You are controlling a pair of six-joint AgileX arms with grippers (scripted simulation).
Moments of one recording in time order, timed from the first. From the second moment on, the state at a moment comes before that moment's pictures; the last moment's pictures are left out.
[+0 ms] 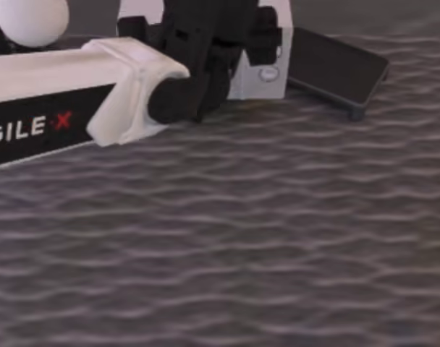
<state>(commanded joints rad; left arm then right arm) -0.71 1.81 1.31 0.00 -0.63 -0.37 0.00 0.00 0.00 0.00 0.00 0.00</state>
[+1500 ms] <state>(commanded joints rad) -0.68 2.24 1.66 0.04 -0.61 -0.33 0.00 0.00 0.00 0.00 0.00 0.00</state>
